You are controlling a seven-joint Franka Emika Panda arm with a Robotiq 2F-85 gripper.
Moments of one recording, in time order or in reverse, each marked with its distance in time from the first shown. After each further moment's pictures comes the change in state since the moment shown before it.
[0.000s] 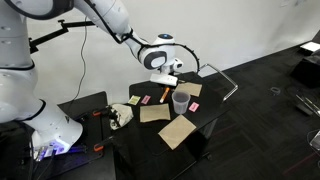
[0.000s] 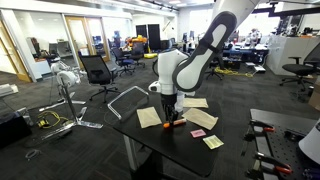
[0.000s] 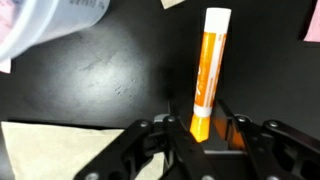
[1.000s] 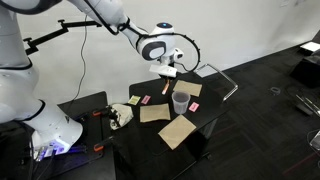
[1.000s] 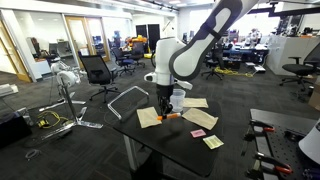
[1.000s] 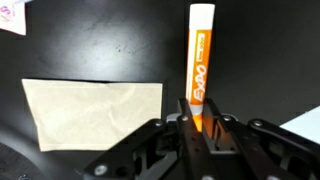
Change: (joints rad) arm -0.047 -0.080 0.080 0.006 0.066 -0.022 0.011
